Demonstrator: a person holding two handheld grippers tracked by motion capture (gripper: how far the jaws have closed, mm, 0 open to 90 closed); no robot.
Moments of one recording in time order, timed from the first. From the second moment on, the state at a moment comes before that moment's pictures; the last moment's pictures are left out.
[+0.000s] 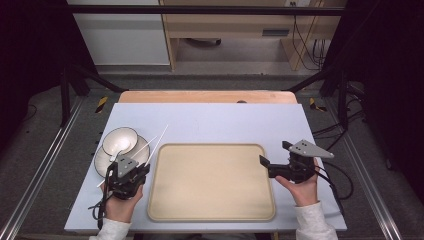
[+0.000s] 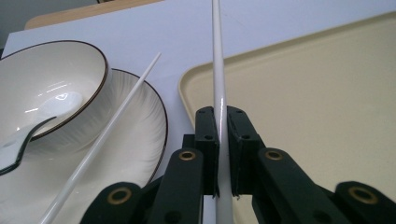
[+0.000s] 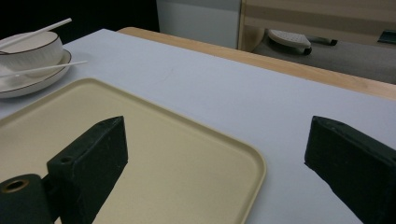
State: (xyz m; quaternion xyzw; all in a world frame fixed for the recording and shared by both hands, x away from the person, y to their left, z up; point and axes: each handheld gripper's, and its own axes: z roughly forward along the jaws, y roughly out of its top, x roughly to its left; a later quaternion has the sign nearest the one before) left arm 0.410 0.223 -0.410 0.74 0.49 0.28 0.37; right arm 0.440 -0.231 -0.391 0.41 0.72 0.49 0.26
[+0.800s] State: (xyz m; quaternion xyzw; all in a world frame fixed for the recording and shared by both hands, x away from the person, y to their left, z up) left arm 0.394 0.192 -0.435 0.68 0.55 0.28 0.39; right arm 0.440 -0.230 -0.391 0.41 0.72 0.50 0.25
